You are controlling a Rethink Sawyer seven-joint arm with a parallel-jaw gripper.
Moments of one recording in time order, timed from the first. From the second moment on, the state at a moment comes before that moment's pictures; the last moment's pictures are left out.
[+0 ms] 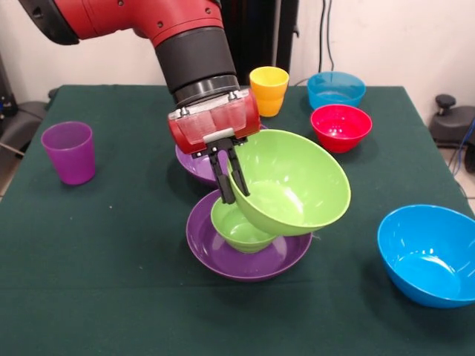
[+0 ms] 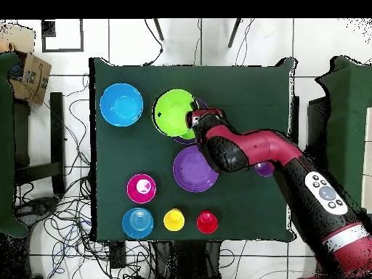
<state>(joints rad) -0.95 -0.48 0.85 1.73 -0.80 0.12 1.91</state>
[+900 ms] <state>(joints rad) -1.04 -0.45 0.87 1.73 -0.80 0.12 1.91</state>
